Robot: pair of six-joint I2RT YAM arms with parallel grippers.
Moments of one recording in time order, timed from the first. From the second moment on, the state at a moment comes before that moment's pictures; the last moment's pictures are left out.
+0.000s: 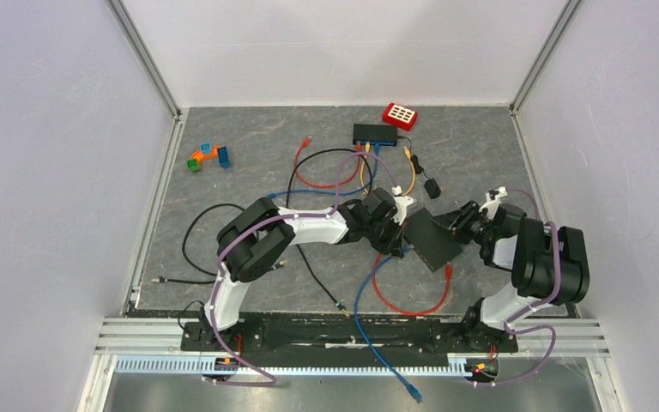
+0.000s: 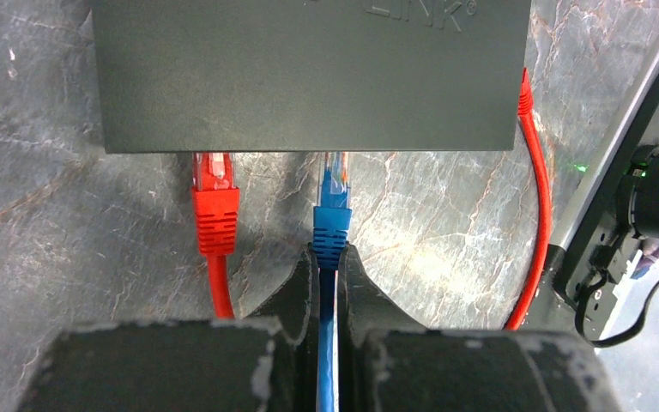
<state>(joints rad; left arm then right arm) -0.98 2.08 1.30 -0.03 0.37 -0.35 -0.30 1.61 0.31 0.62 -0.75 0.64</state>
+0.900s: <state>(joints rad) -1.06 2.05 1.21 0.15 0.17 -0.28 -0.30 1.63 0.42 0.48 -0.79 0.46</state>
